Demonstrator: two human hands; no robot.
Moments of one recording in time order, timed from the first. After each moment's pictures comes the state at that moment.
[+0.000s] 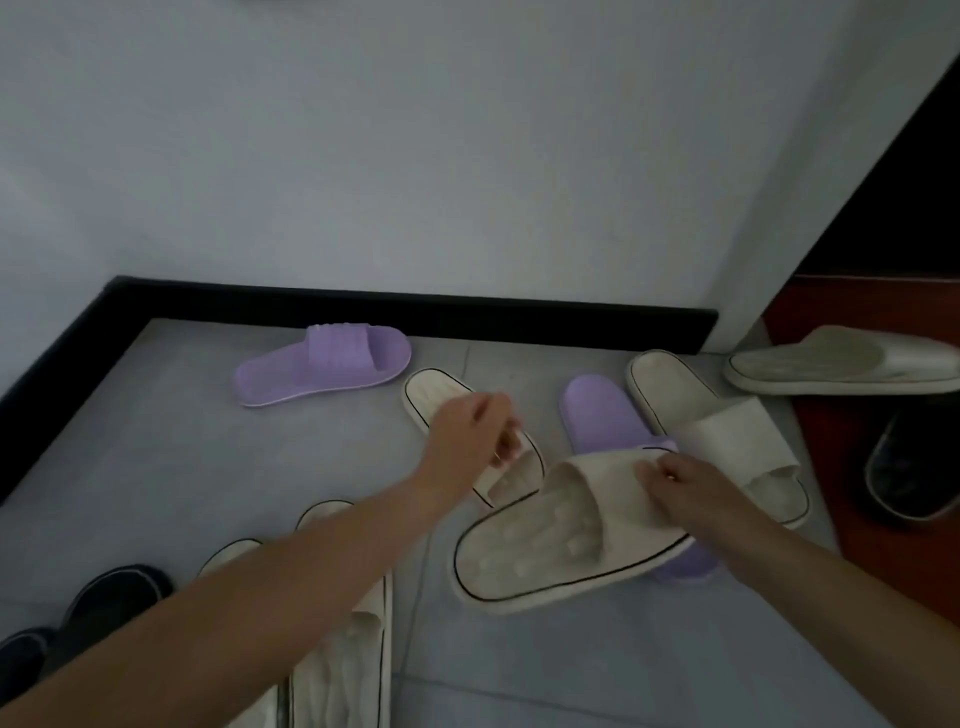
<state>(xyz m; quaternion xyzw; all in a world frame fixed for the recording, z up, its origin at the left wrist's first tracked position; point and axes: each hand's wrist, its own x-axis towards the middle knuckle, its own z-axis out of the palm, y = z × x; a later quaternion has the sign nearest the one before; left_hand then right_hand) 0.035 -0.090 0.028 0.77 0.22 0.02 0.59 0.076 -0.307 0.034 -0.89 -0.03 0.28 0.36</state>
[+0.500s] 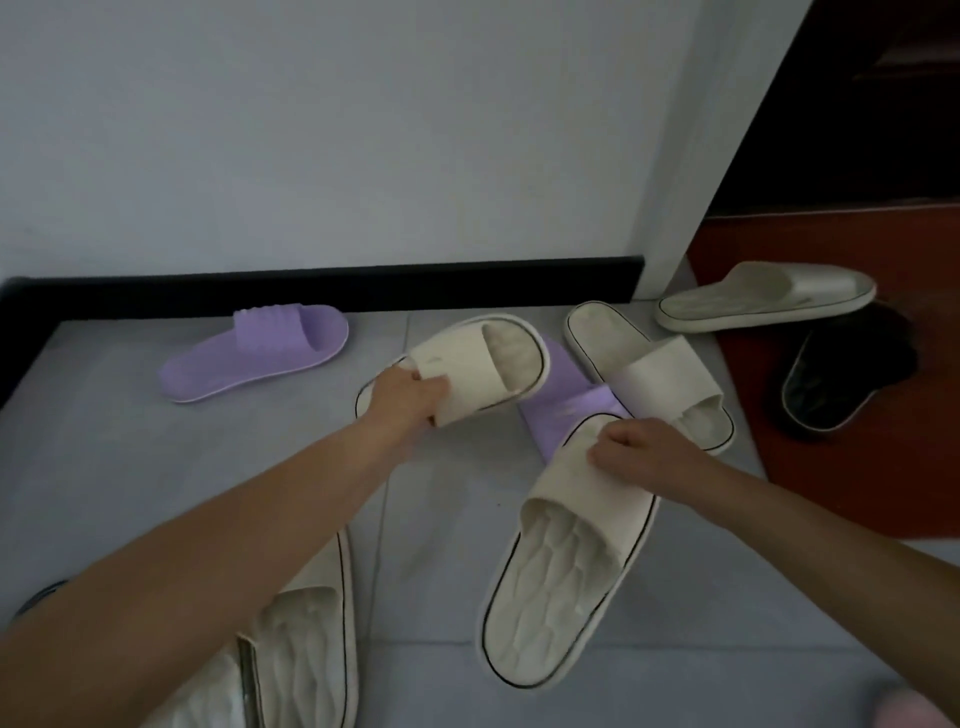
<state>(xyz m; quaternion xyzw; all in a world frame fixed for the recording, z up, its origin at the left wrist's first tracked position) 0.051 -0.094 0.024 0.71 0.34 -0.03 0.62 0.066 -0.342 0.027 -0.89 -0.11 0.27 0.36</state>
